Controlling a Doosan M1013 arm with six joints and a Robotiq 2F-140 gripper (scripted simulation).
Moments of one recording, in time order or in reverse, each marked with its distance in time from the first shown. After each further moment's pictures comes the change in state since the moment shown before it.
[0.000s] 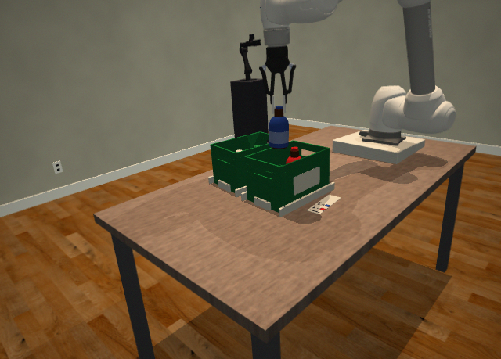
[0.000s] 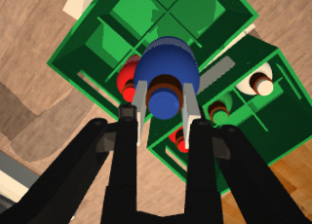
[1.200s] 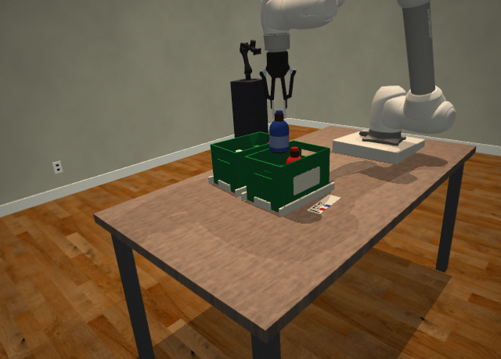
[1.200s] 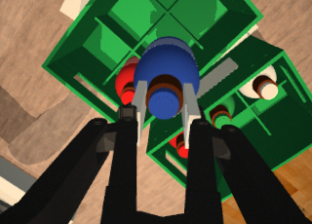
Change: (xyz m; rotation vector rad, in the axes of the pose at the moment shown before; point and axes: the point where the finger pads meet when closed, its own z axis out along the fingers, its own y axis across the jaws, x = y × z) arm 0.000 0.000 0.017 0.000 0.000 0.000
